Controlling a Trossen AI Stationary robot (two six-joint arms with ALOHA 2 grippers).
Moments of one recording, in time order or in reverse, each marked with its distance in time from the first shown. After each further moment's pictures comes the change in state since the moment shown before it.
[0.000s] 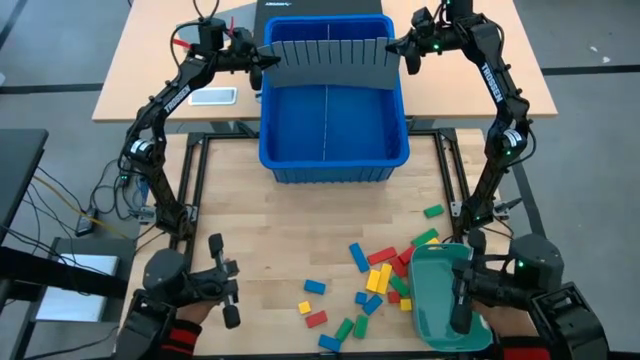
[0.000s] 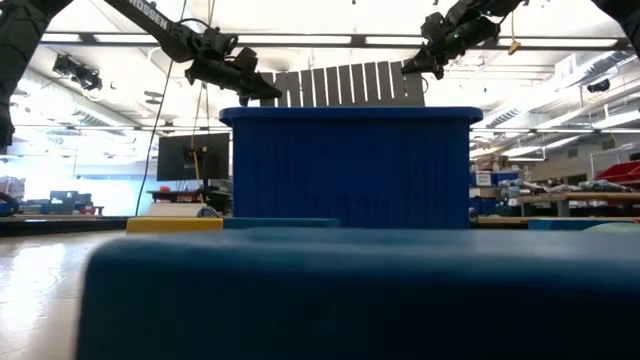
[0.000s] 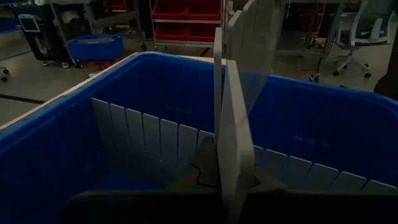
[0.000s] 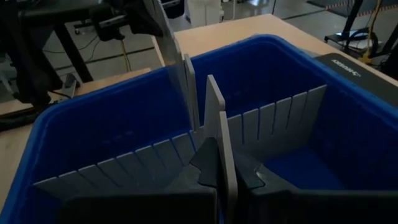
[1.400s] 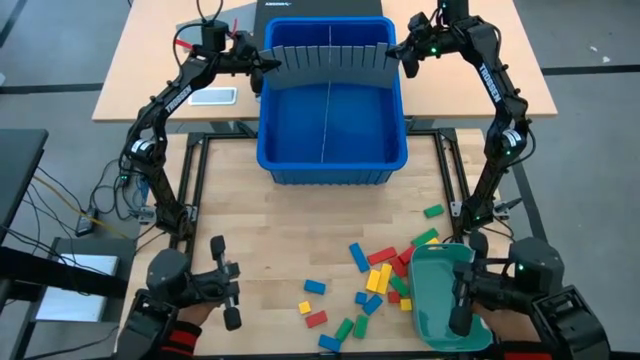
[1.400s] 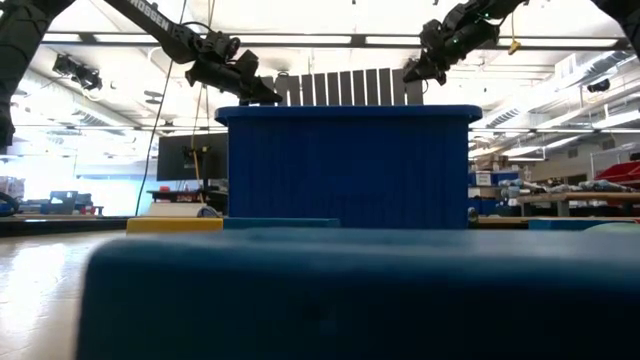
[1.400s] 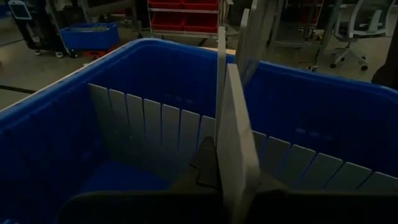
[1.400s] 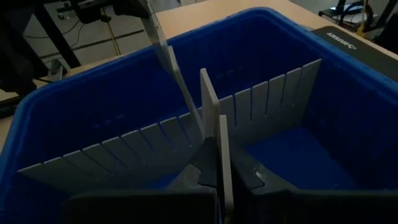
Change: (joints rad) left arm -0.002 0.001 -0.001 -0.050 -0.006 0.028; right arm 0.005 -0.007 -0.019 -0.034 0.066 0.001
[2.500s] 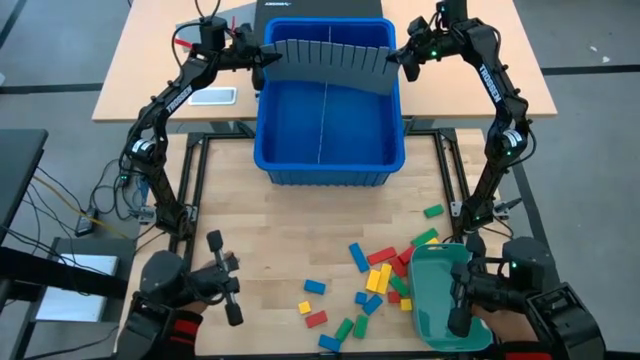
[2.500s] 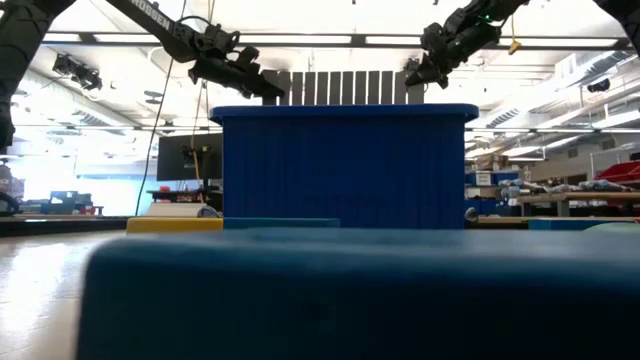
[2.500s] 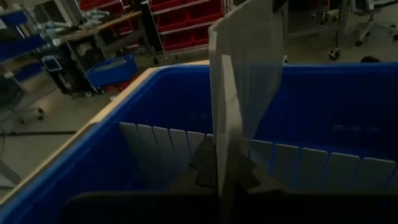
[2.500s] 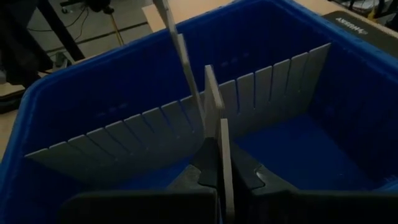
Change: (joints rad) left arm -0.008 0.000 0.012 0.120 -0.035 0.135; right arm -0.003 -0.002 -0.026 -0.048 0.001 -0.027
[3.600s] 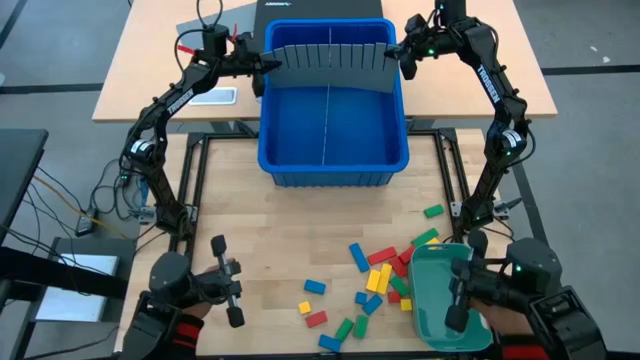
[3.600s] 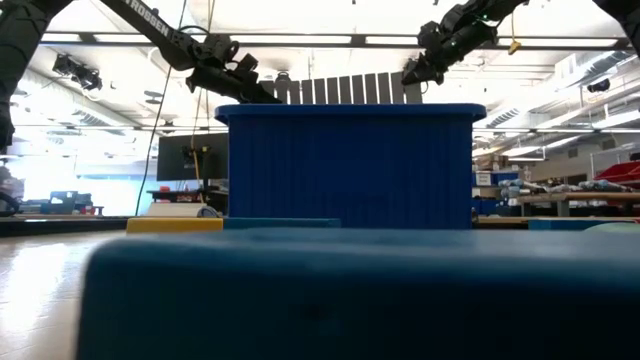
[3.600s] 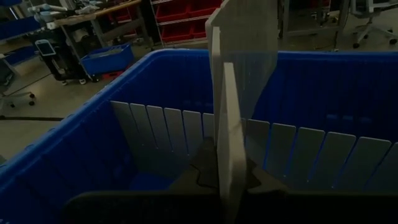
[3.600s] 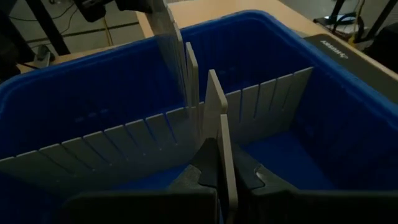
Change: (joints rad) left arm 0.003 -0.005 -0.087 0.015 -0.003 -0.010; right arm 0.015 -0.003 0.001 0.093 0.039 -0.034
